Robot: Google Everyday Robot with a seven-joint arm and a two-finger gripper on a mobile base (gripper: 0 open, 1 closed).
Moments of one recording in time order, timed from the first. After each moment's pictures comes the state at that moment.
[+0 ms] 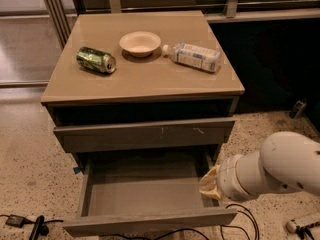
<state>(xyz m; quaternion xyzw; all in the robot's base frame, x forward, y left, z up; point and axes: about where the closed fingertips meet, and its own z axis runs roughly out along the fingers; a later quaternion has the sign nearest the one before) 0.391 -0.125 0.680 -0.60 0.76 0.11 0.24</state>
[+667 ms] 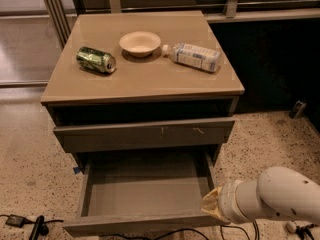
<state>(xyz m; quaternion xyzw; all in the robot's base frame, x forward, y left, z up) 0.376 -0.135 0.594 -0.57 0.77 0.13 0.25</state>
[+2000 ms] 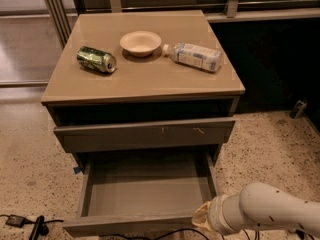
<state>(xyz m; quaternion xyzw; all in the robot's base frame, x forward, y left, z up) 0.363 -0.124 0.512 -0.57 0.78 0.15 0.22</state>
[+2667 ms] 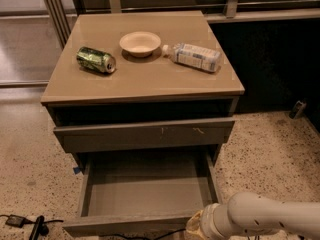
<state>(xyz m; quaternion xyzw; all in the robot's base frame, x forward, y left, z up) 0.357 -0.106 0.454 -0.56 0.78 0.18 0.21</state>
